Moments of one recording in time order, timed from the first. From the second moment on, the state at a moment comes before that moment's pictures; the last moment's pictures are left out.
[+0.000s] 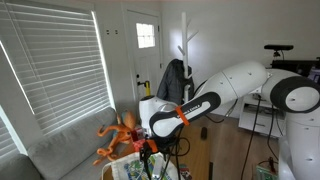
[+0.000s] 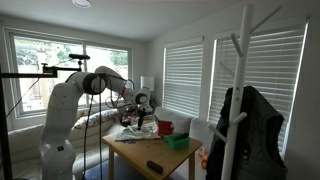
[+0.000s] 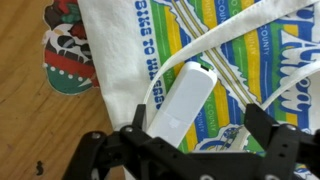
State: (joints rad) arm 0.15 0.20 0.15 -1.91 0.07 2.05 0.99
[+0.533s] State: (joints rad) arm 0.17 0.23 0.15 -1.91 0.07 2.11 0.99
